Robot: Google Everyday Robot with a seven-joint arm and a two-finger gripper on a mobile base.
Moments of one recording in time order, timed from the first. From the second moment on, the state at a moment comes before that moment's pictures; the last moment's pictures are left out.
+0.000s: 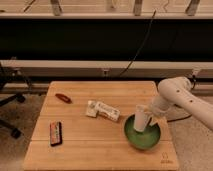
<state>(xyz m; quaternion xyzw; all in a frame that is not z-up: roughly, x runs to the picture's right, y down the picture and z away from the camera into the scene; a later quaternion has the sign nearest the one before) 0.238 0.169 0.765 -0.30 -0.17 -0.22 0.91</state>
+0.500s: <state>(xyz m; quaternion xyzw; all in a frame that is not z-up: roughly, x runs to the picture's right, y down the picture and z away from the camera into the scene) 0.238 0.166 0.767 -0.30 -0.17 -0.22 0.91</state>
